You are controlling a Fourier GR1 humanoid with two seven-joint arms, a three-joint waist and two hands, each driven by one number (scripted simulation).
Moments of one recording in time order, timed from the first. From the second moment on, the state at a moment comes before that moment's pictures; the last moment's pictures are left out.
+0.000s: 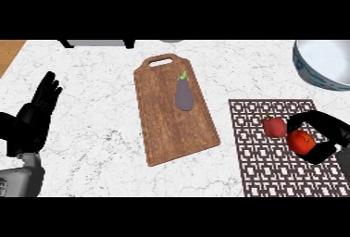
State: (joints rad) left arm -0.16 0.27 0.12 -1.54 0.00 0.06 0.13; right arm -0.33 -0.53 -0.02 -0.97 0.75 0.46 -0.39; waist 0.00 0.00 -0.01
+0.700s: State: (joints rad) left arm -0.17 0.27 0.12 -1.53 -0.01 0.05 0.13; right arm -0.82 -0.32 -0.03 -0.80 0.97 0.22 0.26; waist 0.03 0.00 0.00
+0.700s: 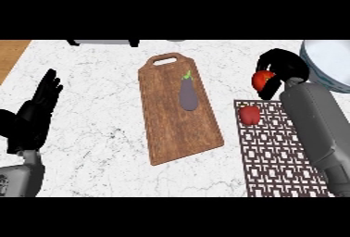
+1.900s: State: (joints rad) left arm -0.17 0.26 0.13 -1.55 -0.02 0.05 0.15; right arm -0.97 -0.53 -0.30 -0.91 0.91 0.00 0.33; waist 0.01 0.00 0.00
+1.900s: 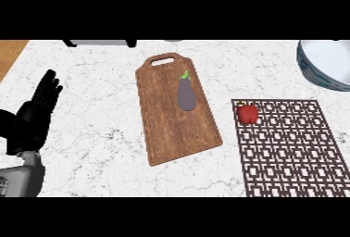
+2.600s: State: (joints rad) left arm -0.19 0.24 0.11 -1.56 -0.03 0.03 0.14; right arm -1.03 -0.70 -0.44 -0.40 0.87 -0.22 -0.05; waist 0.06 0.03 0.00
